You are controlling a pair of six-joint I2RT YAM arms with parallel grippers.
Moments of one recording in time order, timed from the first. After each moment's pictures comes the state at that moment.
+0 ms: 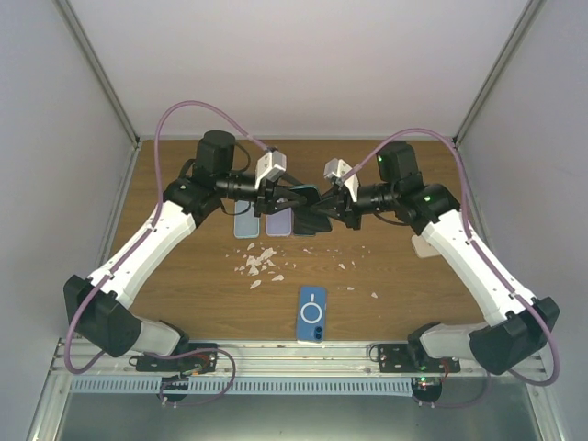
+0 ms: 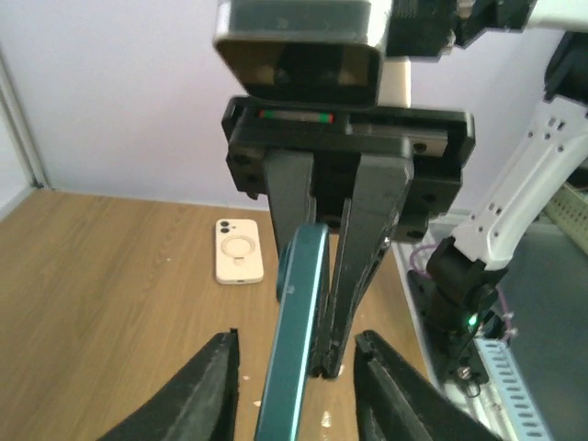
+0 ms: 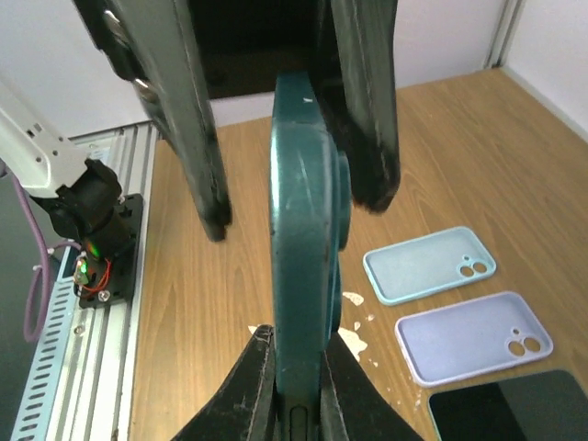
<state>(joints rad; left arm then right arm) -0.47 1.40 1.36 -0.36 1.04 0.27 0.47 1.29 1.35 -0.68 -0.85 -0.41</state>
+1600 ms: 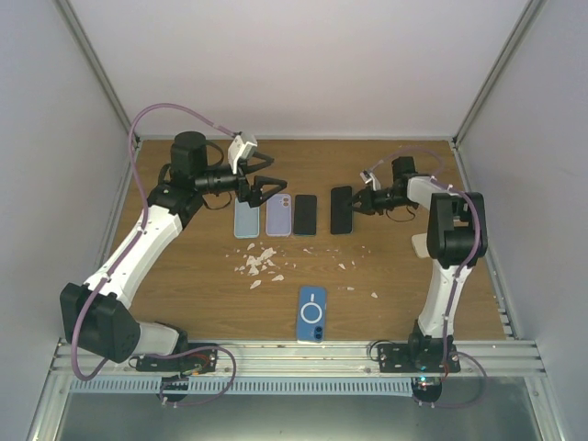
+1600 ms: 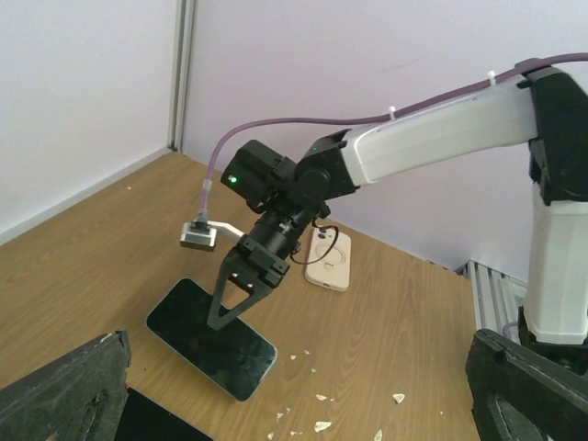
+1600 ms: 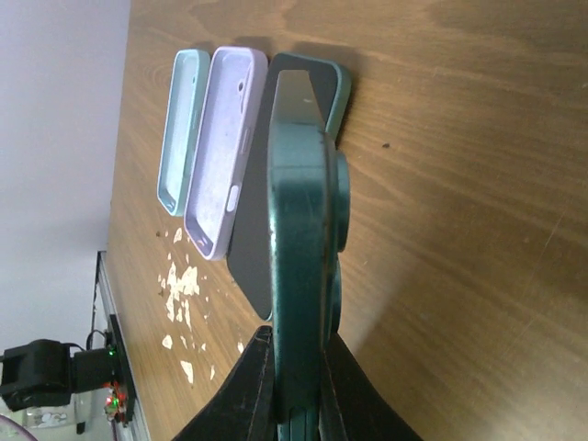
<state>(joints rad) -0.30 1.35 1.23 -0.16 0.91 -0.01 0.03 2.05 1.37 -0.58 -1.01 -0.02</state>
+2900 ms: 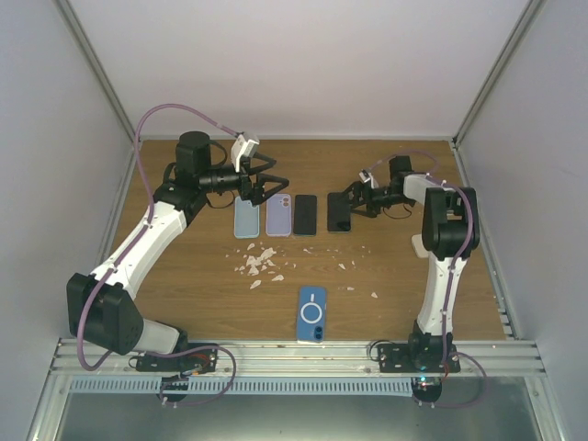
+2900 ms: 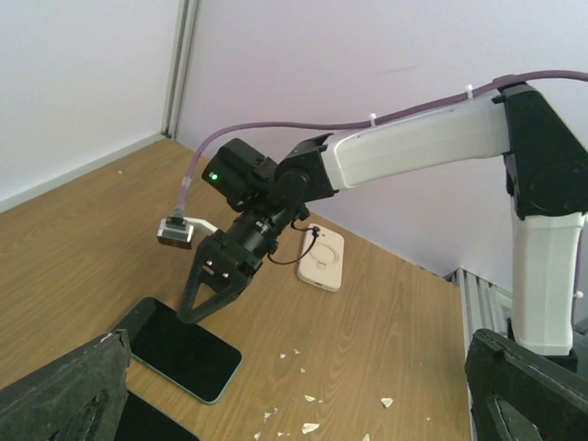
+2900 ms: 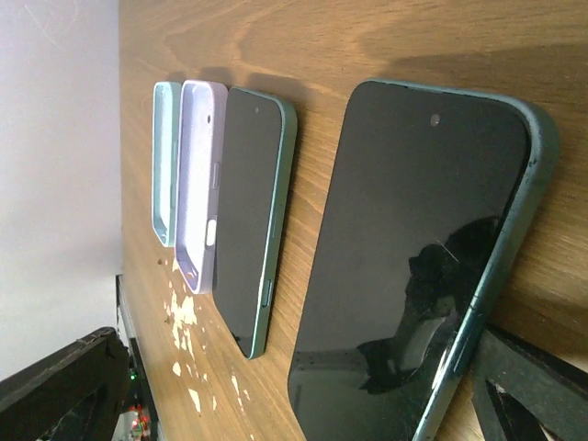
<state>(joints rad) -0.30 1.40 1.22 -0.12 0.93 -0.09 0.02 2.19 1.48 -0.57 -1.04 0.08</state>
